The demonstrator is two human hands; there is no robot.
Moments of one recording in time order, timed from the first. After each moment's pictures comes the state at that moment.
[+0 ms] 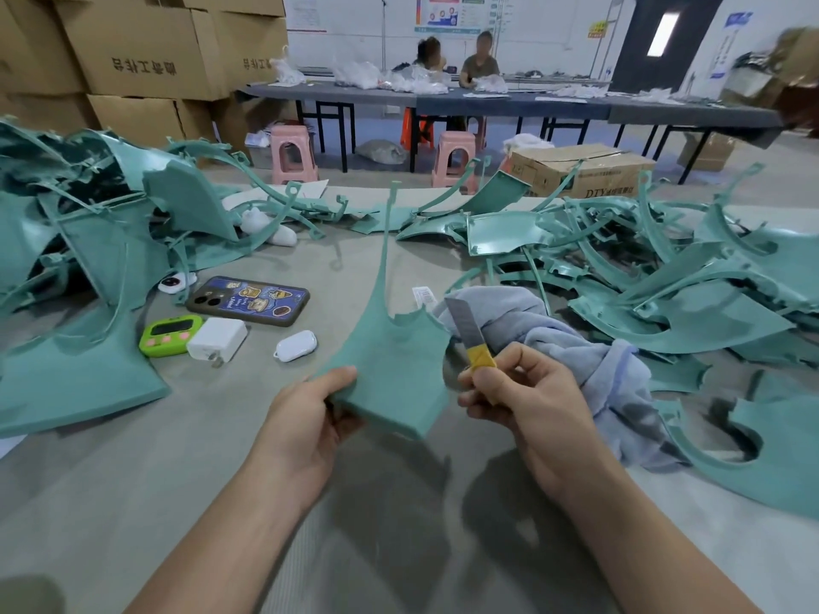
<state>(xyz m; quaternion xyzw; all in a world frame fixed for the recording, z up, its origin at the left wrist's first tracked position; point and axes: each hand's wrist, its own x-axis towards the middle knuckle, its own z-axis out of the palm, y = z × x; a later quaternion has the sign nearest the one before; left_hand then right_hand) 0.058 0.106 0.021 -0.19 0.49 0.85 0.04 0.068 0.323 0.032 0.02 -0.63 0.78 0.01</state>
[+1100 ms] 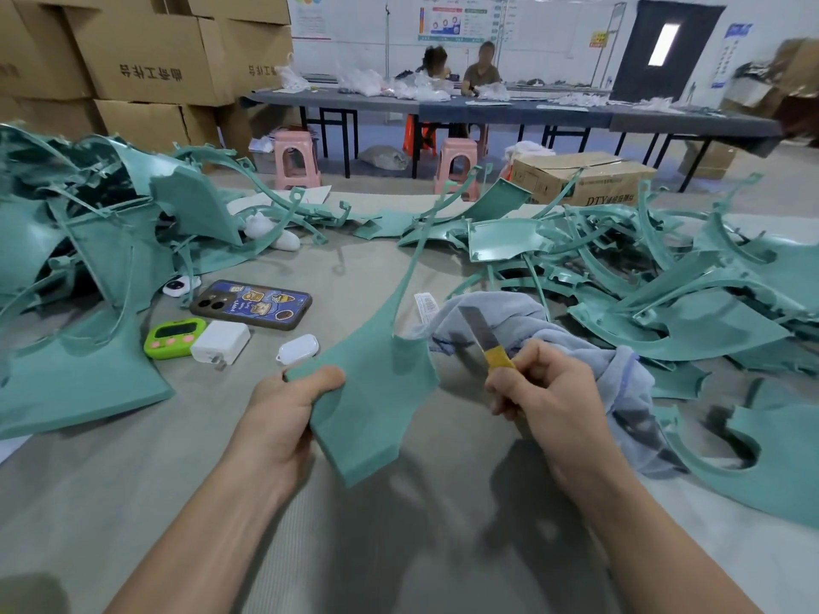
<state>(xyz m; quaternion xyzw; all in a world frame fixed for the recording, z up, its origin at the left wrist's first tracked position) 0.058 0.088 0.028 -0.17 0.54 0.83 0.02 0.059 0.340 0.027 0.02 -0.72 0.68 0.12</state>
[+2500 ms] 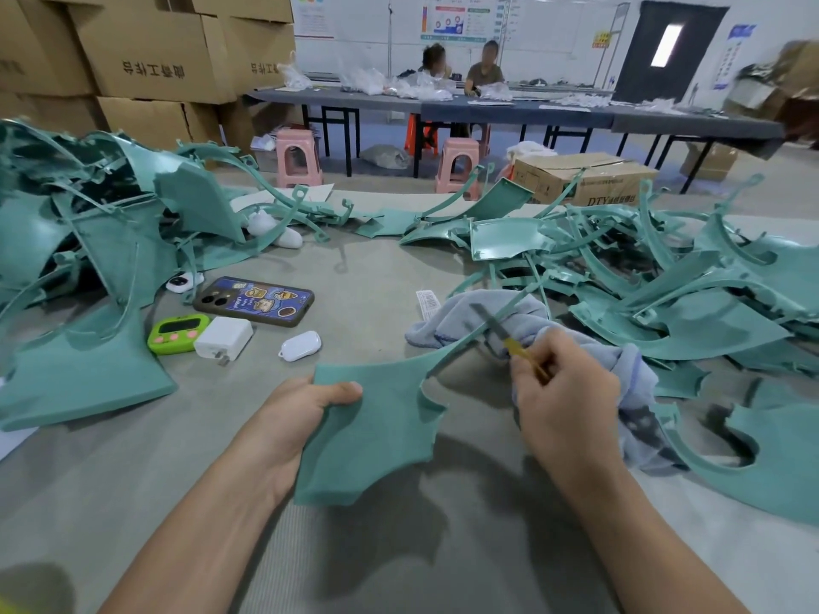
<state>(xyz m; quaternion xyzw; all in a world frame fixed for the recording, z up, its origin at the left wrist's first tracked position) 0.065 0.087 0.035 -0.20 0.60 0.76 0.15 0.060 0.341 0.022 -0.01 -0.86 0.38 0.34</state>
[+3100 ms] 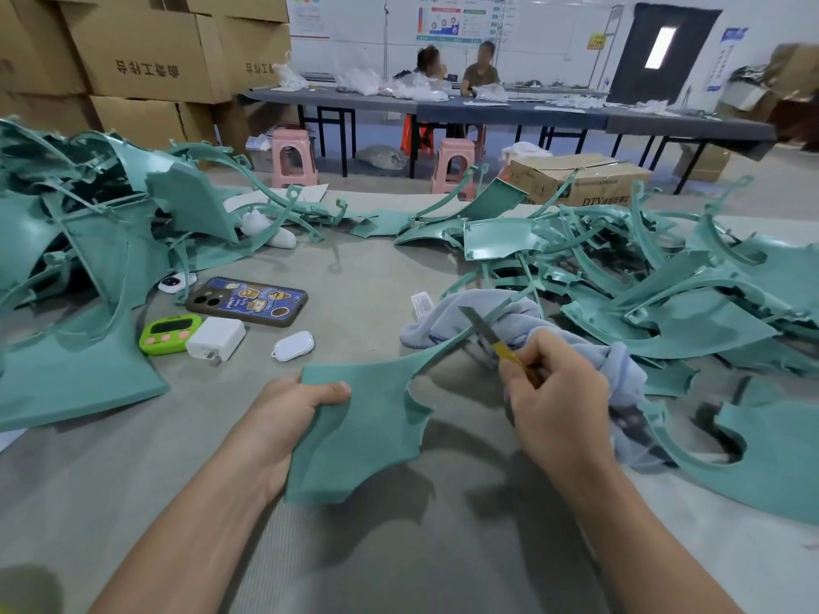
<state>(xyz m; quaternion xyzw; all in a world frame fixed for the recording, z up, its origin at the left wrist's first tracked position) 0.064 0.087 0.034 -0.20 0.63 0.74 0.11 0.061 0.345 0.022 0.00 -0.86 0.42 0.30</state>
